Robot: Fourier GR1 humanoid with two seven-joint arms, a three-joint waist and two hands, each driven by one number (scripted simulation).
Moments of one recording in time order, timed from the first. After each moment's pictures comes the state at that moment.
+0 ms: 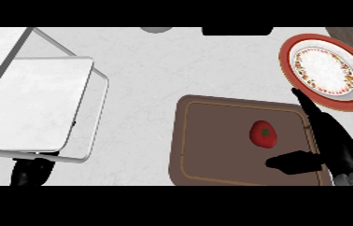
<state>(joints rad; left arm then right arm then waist) 0.13 0.46 -0.16 -1.54 0.45 0.16 0.06 -0.09 -0.71 0.40 -1.93 0.27 -0.19 0.87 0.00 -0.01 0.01</state>
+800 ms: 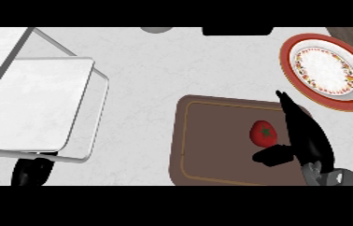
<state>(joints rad) 0.13 0.44 -0.14 -1.55 0.37 0.19 0.08 -0.17 -0.60 0.49 -1.78 0.44 -0.17 0.95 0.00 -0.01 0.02</state>
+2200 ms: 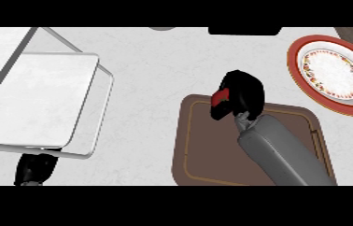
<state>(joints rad) 0.11 0.40 -0.11 -1.55 0.34 0.15 0.09 -0.59 -0.26 0.55 -1.30 0.74 -0.19 1.00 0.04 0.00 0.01</state>
